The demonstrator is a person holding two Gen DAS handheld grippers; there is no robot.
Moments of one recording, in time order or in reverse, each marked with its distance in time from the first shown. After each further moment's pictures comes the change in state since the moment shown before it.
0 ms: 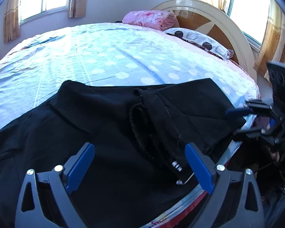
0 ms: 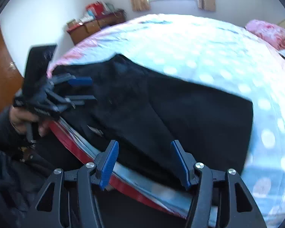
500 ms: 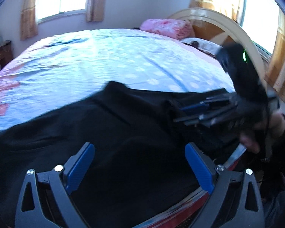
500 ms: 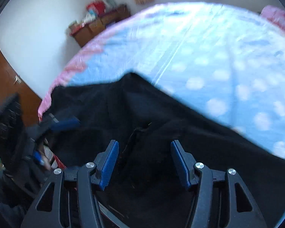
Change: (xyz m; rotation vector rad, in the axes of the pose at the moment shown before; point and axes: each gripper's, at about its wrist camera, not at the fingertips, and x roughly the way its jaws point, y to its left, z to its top) left arm -0.051 0.052 -0.017 -0.067 -0.064 0.119; right arm 0.125 0.028 0.088 0.050 0.140 0.085
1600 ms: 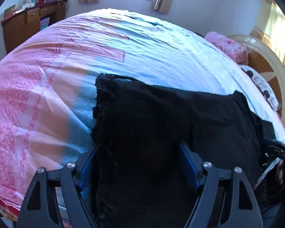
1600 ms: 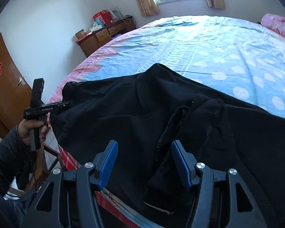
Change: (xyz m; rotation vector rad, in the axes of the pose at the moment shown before) left arm -0.026 0.231 -0.058 -0.365 0.052 0.144; right arm -0.014 0.050 -0.045 0.021 -0.183 0.029
